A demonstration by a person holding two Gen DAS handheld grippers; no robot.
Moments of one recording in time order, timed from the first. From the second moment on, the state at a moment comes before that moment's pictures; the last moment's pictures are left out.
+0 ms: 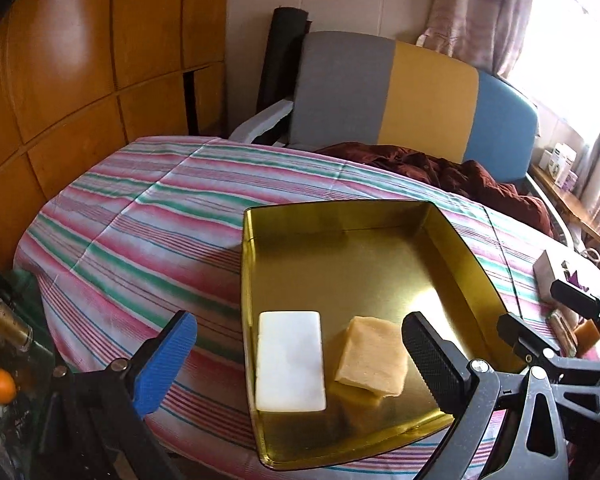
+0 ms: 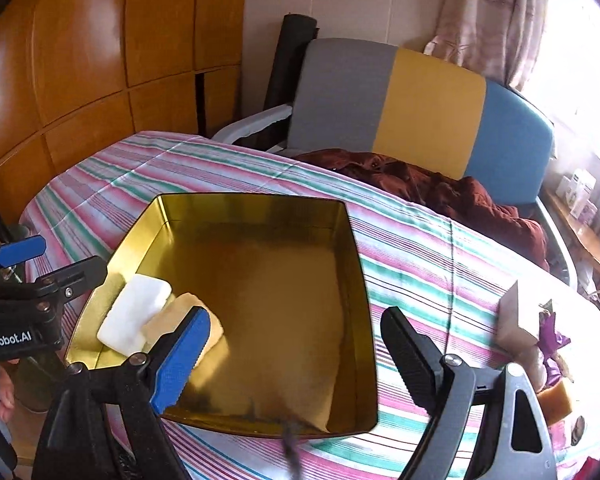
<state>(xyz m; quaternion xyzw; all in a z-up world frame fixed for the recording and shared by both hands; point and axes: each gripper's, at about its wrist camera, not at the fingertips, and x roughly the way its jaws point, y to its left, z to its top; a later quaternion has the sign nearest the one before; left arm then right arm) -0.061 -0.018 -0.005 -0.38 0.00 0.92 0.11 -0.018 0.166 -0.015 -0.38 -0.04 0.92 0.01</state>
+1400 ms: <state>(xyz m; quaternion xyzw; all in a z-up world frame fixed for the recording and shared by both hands) -0.030 0.167 0.015 -0.37 0.09 0.85 0.35 0.064 0.419 -0.014 -0.41 0.04 0.88 0.23</state>
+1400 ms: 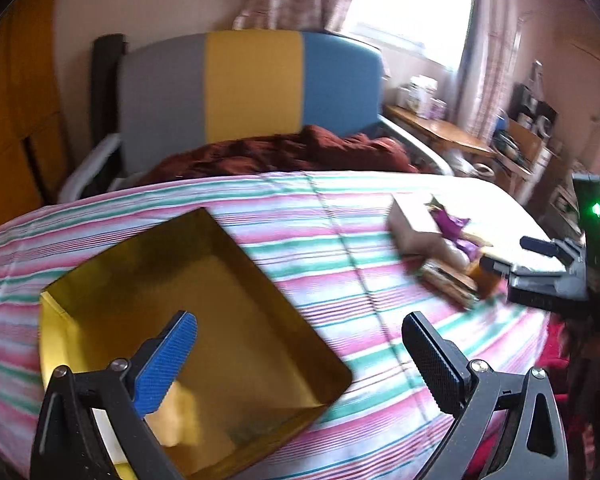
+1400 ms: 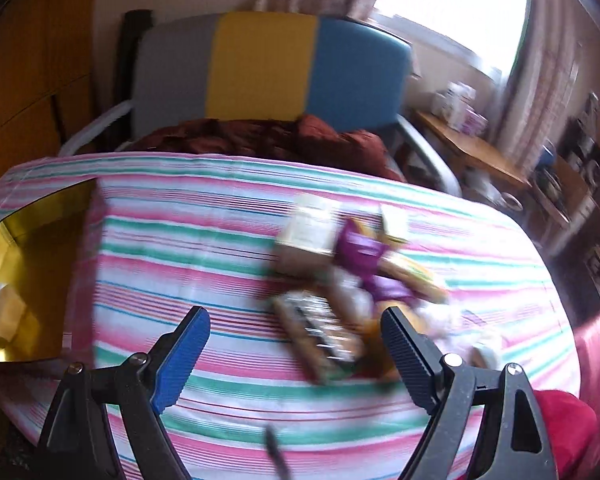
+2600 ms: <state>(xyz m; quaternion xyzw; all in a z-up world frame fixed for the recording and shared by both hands) -0.044 0.447 -0.101 -0.58 0.09 0.72 0.36 0.148 0.583 -0.054 -0.34 0.40 0.81 0.26</state>
